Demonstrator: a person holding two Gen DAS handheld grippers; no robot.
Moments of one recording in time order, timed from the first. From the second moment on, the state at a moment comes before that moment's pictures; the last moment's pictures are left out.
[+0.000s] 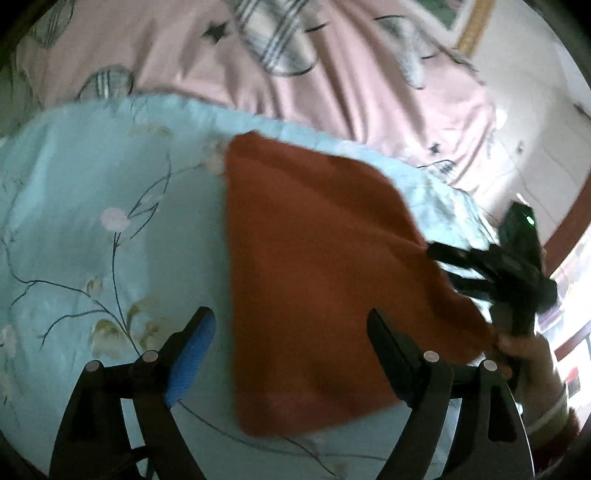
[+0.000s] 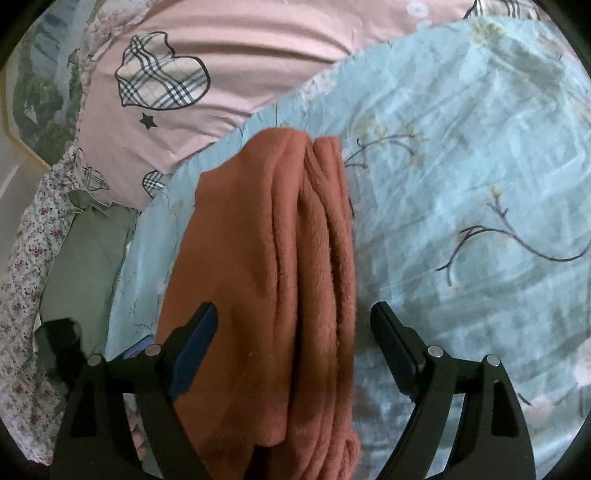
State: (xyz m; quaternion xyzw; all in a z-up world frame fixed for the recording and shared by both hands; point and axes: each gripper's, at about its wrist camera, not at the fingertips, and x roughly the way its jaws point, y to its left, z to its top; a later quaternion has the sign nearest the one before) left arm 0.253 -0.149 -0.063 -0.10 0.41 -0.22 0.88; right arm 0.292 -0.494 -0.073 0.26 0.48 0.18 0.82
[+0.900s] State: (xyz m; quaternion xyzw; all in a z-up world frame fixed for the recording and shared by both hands) left arm 0.217 -0.034 -0.025 -0.11 0.39 -0.18 0.89; right arm 0.254 -0.294 -0.065 0.21 0.47 0.35 0.78
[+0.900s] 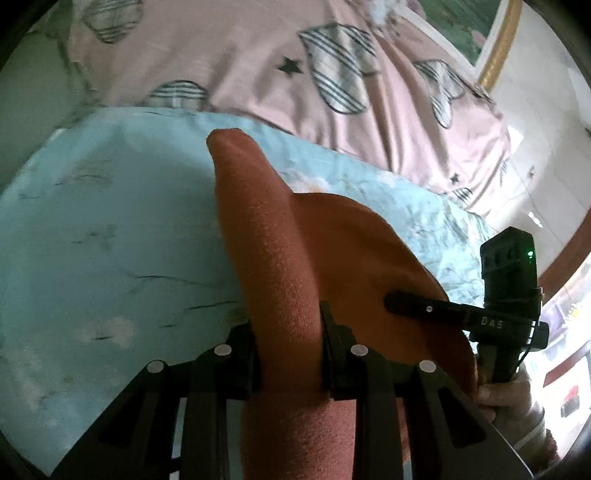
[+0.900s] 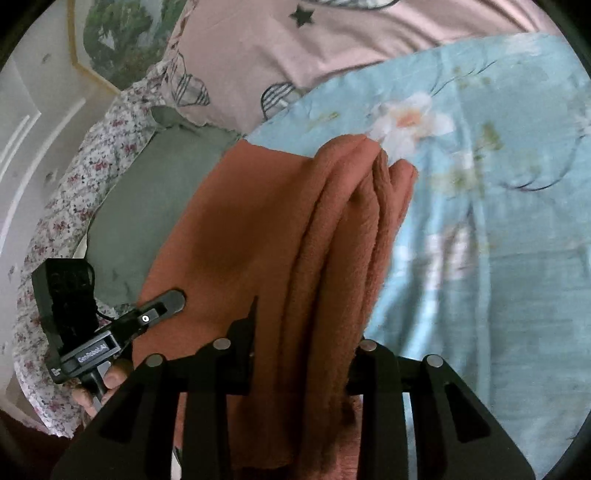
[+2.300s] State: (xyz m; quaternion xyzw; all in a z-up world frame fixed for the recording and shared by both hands) left arm 0.153 0.036 -0.041 -0.14 0.39 -0.18 0.89; right arm 0.267 -0.306 -0.008 0.24 0.39 0.30 0.84
